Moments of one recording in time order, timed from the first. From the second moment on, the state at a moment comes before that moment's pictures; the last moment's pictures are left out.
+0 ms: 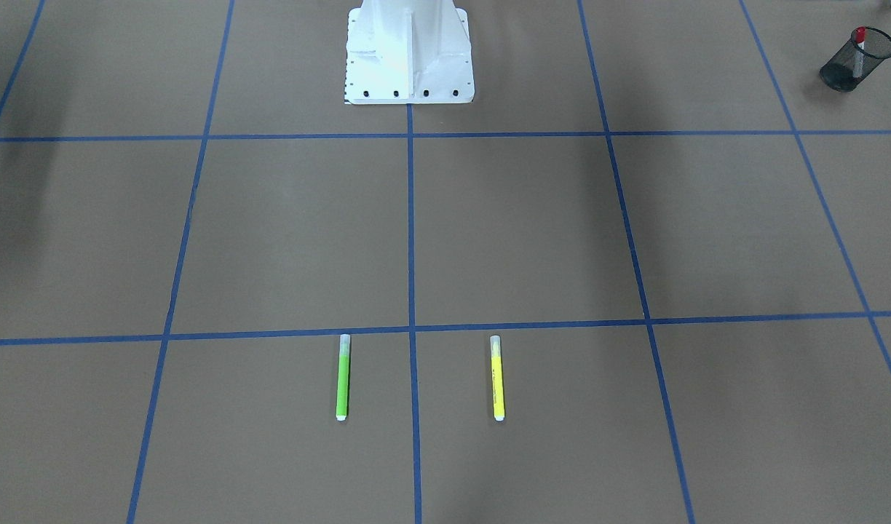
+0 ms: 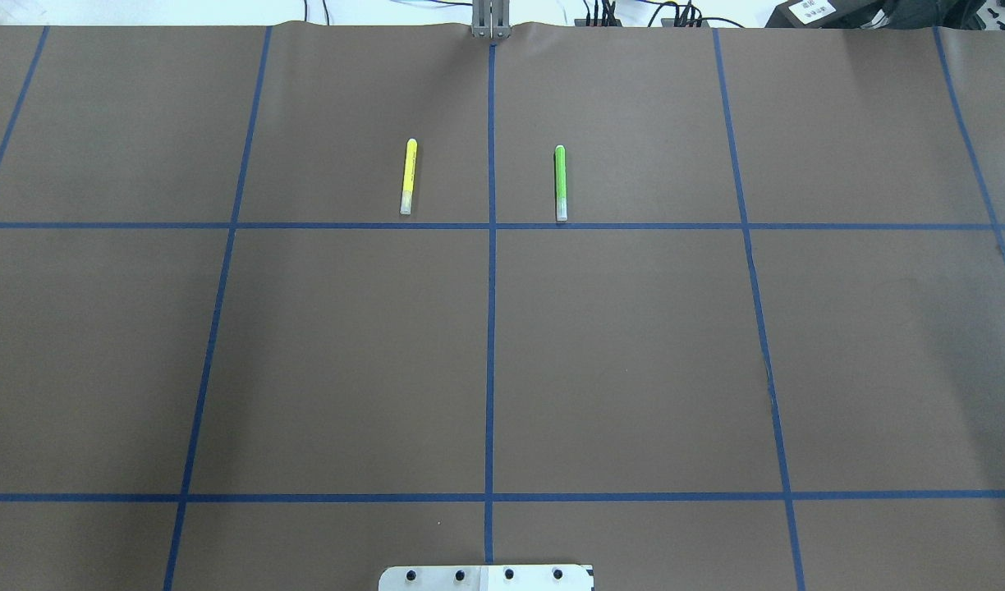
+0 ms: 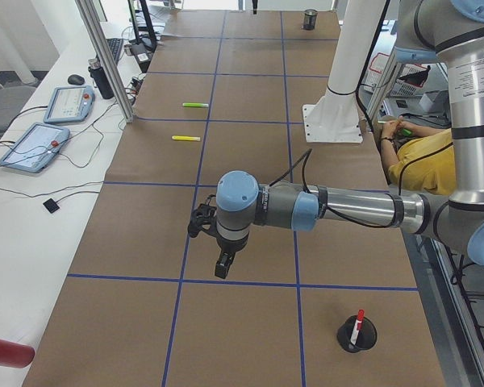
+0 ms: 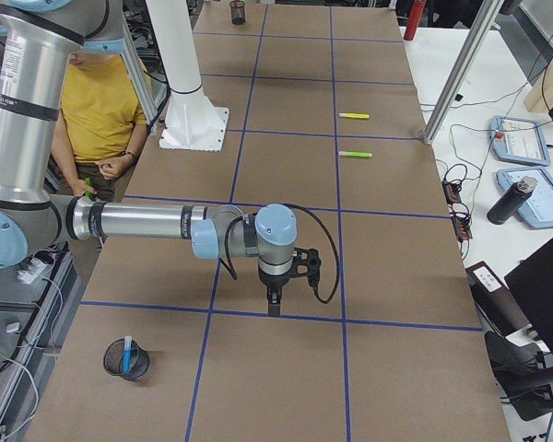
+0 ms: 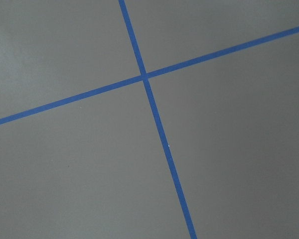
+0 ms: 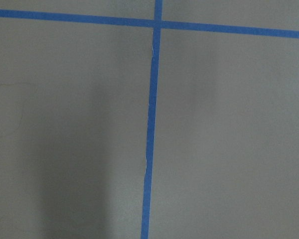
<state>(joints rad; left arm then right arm) -1.58 -1.37 -1.86 -1.61 -2.31 0.22 1.46 -1.86 1.82 -1.47 2.27 0.08</state>
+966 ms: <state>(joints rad) -1.57 -1.36 -1.84 -1.61 -2.31 0.23 1.46 -1.86 1.77 -1.46 2.28 0.08</state>
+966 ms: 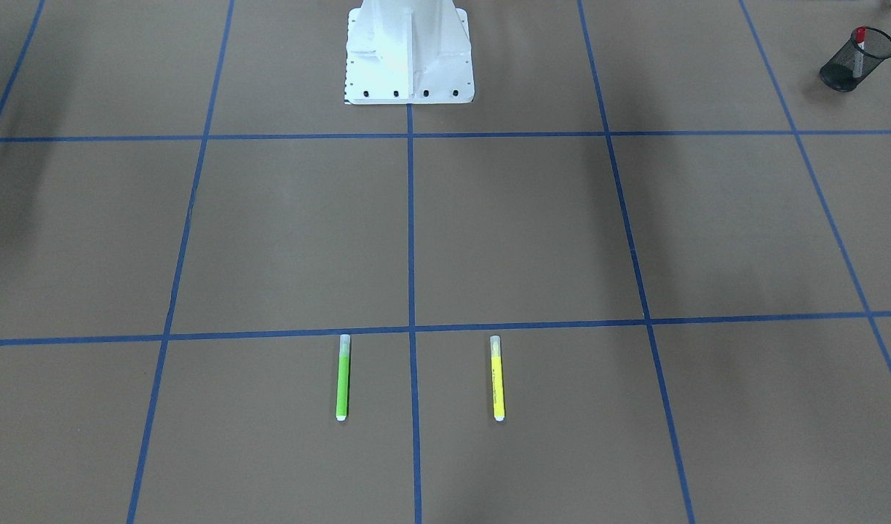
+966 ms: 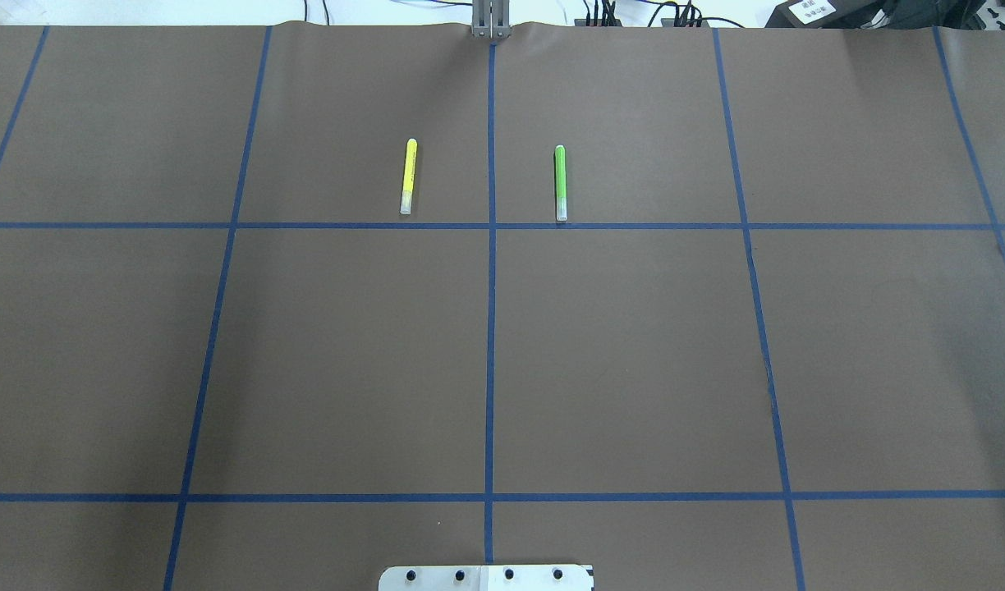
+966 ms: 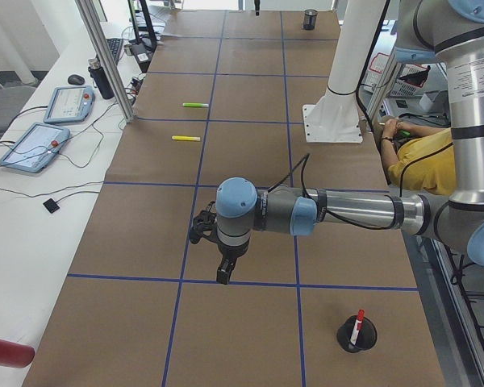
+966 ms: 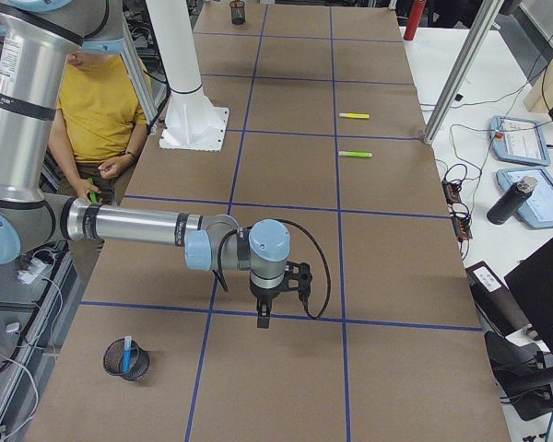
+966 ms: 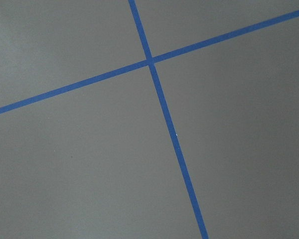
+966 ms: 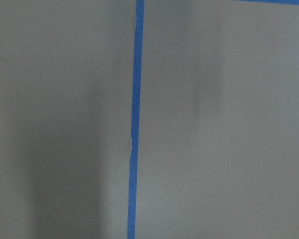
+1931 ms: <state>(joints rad) -1.57 -1.36 -1.84 -1.62 -2.31 0.23 1.46 -1.86 1.75 -1.46 2.28 0.08</state>
